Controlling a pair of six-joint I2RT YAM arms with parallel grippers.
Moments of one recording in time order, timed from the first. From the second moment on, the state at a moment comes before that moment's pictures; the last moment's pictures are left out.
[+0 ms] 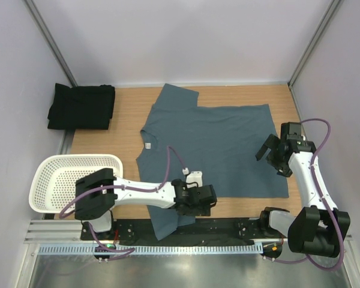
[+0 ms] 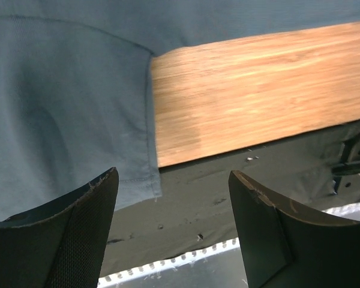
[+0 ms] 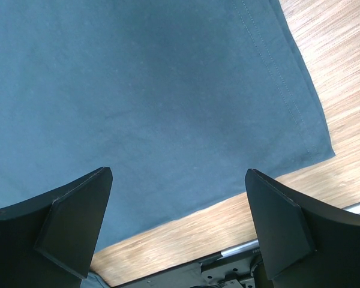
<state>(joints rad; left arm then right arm) -1.40 1.69 1.08 -0.61 -0.25 -1.28 -0.15 1.12 0.87 -0.89 0.06 0.50</state>
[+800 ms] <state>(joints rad) -1.41 1.80 1.14 -0.51 -0.14 -1.33 -0.15 1.13 0.86 -0.89 0.05 0.50</state>
